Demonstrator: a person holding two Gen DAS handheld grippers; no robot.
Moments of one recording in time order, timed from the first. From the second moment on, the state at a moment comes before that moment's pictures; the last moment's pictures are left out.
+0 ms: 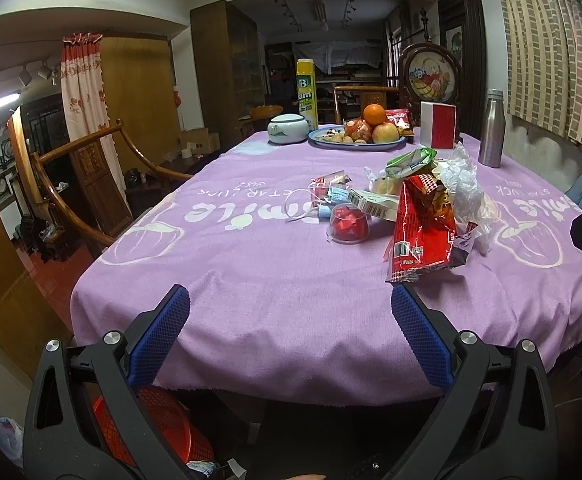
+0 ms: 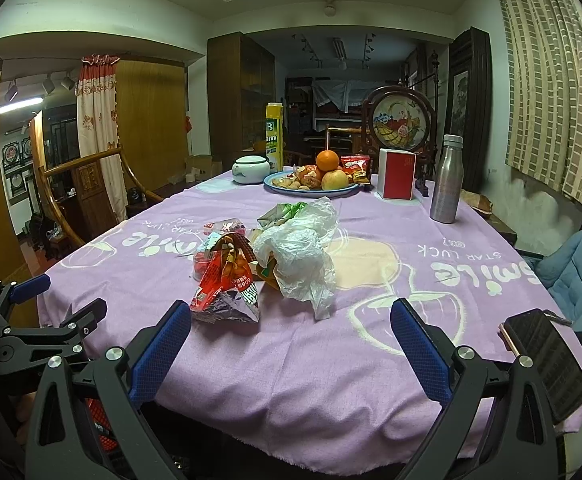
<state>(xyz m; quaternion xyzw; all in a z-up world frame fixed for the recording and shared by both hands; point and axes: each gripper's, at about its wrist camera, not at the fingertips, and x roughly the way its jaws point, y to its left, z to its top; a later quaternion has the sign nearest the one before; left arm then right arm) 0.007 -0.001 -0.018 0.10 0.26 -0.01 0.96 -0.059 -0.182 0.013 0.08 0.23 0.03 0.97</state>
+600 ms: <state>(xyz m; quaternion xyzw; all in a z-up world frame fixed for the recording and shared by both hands) 0.036 -0.004 -0.039 0.07 0.28 -0.05 0.95 -0.023 -0.198 -0.019 0.10 0.27 0.03 0.96</state>
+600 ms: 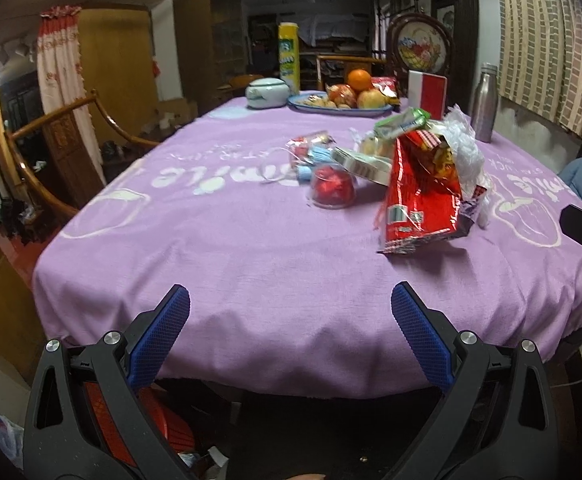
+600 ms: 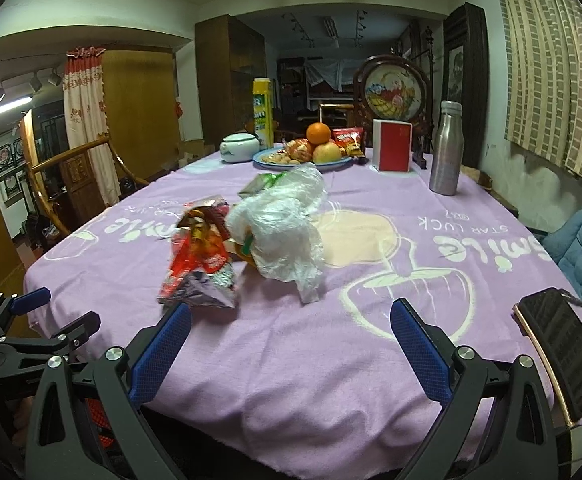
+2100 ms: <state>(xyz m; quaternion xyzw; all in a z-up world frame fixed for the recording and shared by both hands) 0.140 -0.034 -0.052 -0.04 0.36 -0.23 0.90 0.135 -0.210 -0.047 0.19 0.37 0.12 0.90</state>
